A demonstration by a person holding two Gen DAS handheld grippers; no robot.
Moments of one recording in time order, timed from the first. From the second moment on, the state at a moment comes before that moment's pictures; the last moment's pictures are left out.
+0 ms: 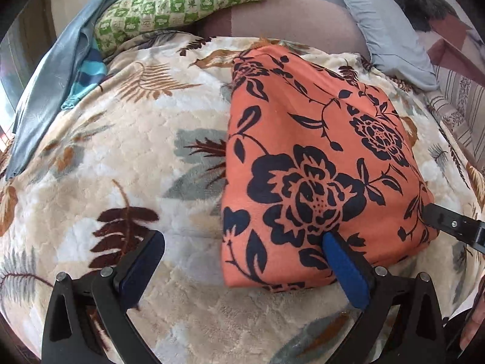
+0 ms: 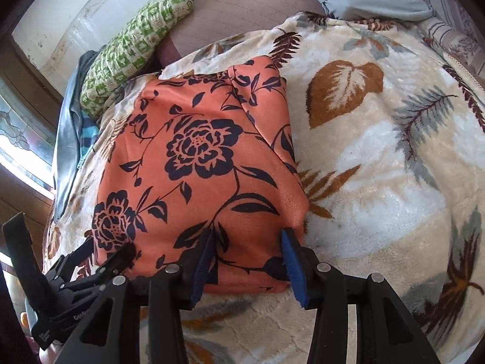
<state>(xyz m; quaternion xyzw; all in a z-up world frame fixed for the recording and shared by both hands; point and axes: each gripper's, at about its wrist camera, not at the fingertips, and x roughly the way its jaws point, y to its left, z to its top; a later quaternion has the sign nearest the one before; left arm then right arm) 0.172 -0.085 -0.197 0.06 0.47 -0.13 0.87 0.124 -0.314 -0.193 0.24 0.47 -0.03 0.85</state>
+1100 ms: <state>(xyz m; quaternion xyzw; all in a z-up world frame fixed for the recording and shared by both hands) 0.044 -0.013 0.010 0.02 0.29 -0.01 0.96 -0.002 -0.241 -0.034 0.10 0.33 0.02 0.94</state>
